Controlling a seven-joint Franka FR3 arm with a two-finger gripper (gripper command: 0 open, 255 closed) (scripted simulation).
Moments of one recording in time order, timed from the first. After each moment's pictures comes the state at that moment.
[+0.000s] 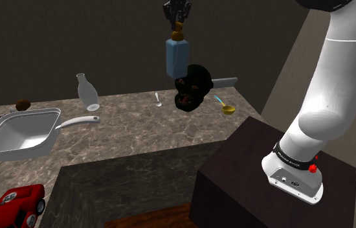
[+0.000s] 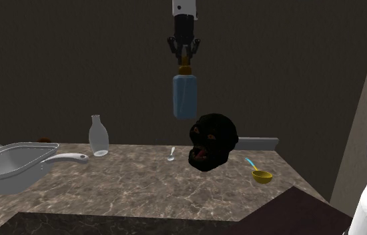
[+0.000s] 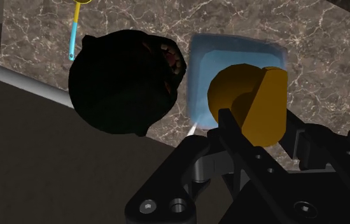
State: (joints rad) arm -0.03 0.23 0.05 -1.31 -0.02 1.55 0.14
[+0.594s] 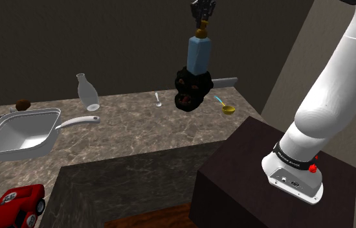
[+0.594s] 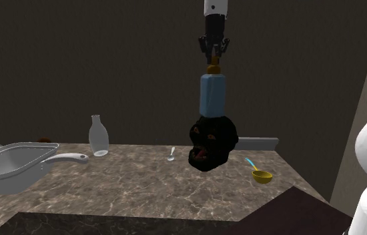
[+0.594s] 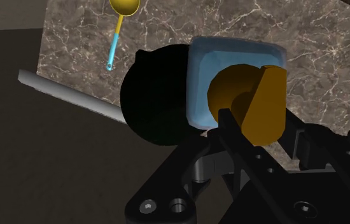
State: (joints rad) arm -0.15 0.06 -0.04 -1.52 -0.01 1.60 -0.06
